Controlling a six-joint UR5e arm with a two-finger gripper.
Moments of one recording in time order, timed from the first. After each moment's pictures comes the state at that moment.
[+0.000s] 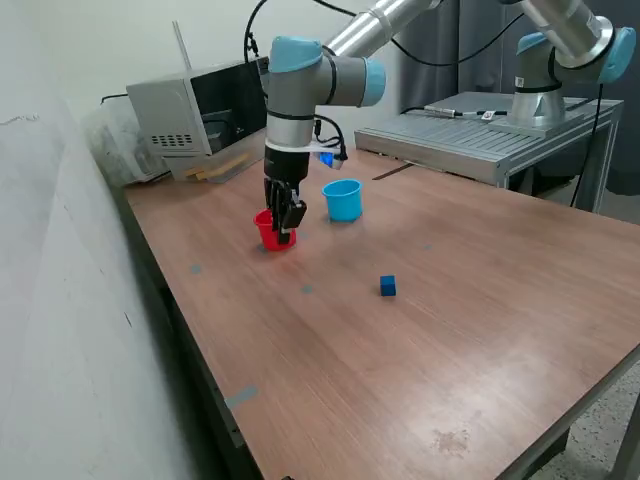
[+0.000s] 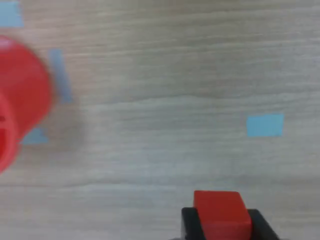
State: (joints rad) arm -0.03 -0.63 1.01 -2.22 -1.70 3.18
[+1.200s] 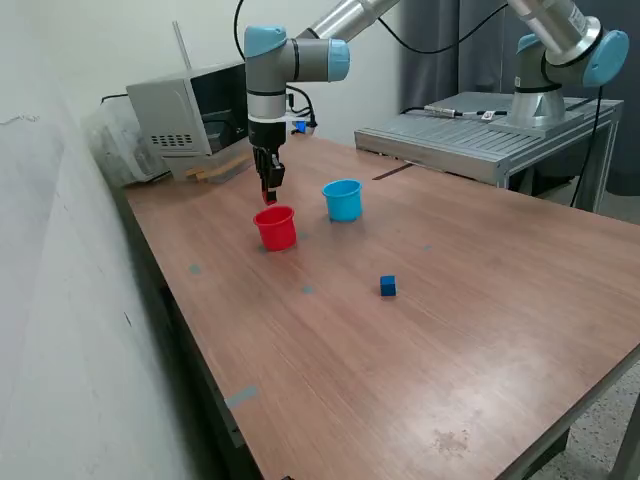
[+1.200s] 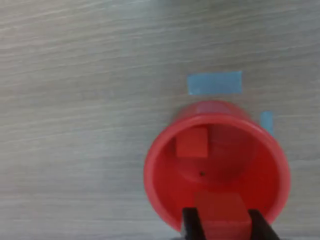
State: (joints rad) arm -0.23 -0.74 1.16 -2.18 -1.69 3.03
